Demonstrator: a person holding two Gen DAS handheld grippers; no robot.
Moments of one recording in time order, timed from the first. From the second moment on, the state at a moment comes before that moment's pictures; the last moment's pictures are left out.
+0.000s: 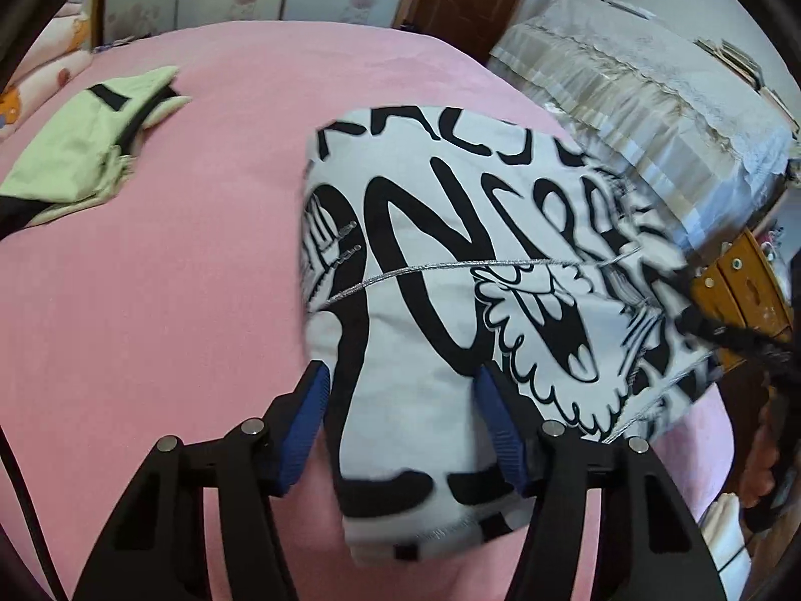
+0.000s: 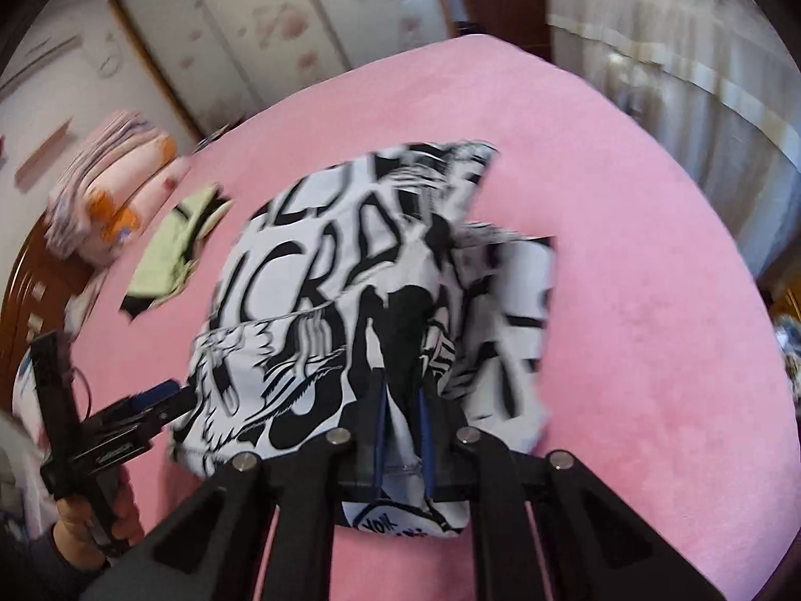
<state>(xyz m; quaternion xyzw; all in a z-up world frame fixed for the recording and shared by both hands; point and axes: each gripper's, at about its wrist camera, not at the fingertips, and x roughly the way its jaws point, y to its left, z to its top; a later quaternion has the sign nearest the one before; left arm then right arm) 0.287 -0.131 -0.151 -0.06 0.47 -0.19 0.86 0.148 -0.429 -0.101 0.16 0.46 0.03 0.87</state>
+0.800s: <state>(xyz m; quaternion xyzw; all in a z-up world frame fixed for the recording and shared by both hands) 0.293 -0.172 -0.161 0.01 0.47 -0.17 0.87 0.162 -0.480 -0.118 0.25 0.44 -0.05 0.86</state>
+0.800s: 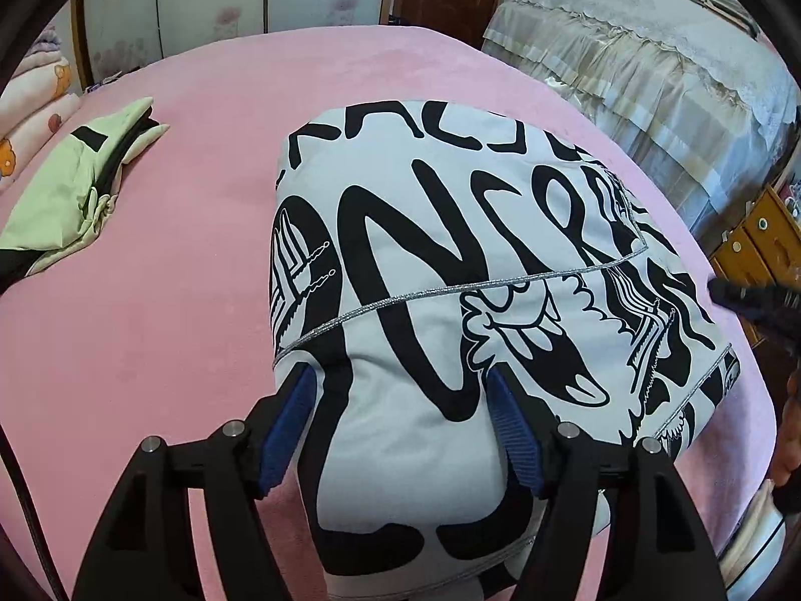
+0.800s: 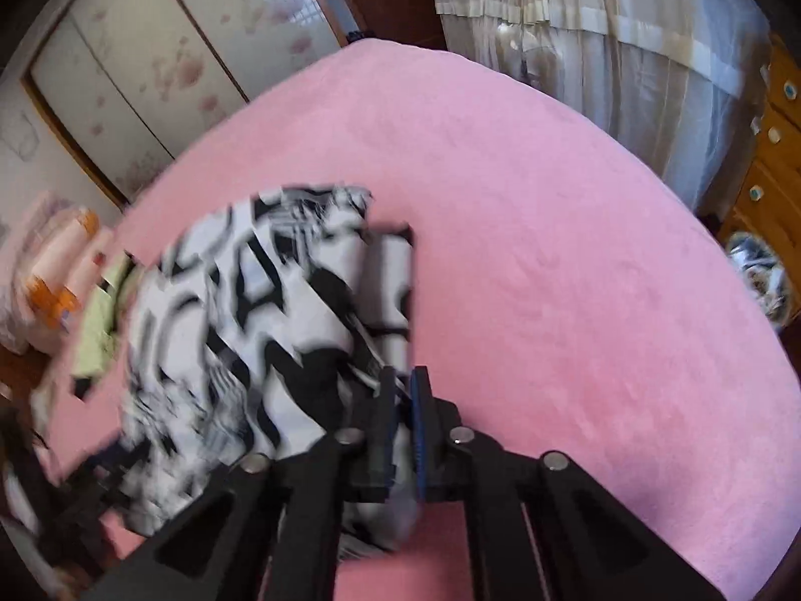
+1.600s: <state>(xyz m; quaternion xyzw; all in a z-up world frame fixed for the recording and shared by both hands) 0.294 -0.186 -0.155 0.07 0.45 -0.21 0.86 0.206 -0.436 -0.144 0.17 0.53 -0.03 0.83</state>
